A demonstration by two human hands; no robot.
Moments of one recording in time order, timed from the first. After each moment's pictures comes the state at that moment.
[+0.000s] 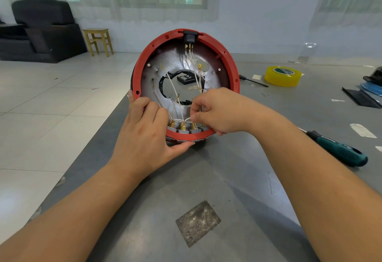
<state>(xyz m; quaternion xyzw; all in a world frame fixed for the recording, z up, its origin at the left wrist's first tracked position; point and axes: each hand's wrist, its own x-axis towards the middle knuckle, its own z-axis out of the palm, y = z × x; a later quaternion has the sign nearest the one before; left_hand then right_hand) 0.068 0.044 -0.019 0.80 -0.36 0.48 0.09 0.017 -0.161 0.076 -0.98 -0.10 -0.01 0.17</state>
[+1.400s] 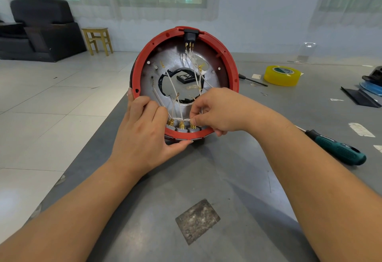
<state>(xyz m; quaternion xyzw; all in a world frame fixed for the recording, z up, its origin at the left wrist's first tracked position) 0.070 0.046 -0.018 0.81 -0.36 0.46 0.08 0.015 -0.164 0.075 -0.97 -0.10 0.01 0.22</state>
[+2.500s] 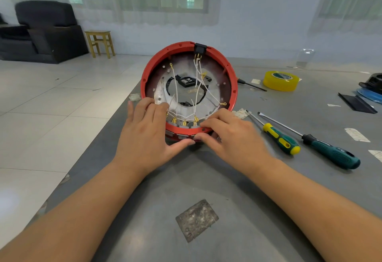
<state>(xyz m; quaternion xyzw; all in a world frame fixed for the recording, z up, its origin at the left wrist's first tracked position) 0.064 0.043 -0.017 0.86 -0.30 0.38 0.12 -0.022 -0.171 0.005 -0.93 -0.14 -0.33 0.10</state>
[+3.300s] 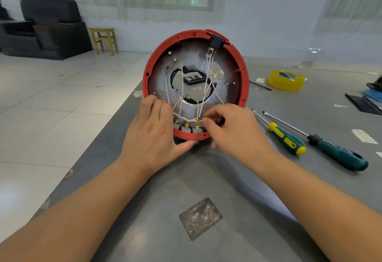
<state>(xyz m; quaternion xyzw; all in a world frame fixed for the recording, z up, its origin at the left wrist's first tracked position) 0.059 0.038 -0.018 0.85 -0.30 0.43 0.10 -0.014 -0.156 0.020 -0.91 -0.01 -0.26 0.32</state>
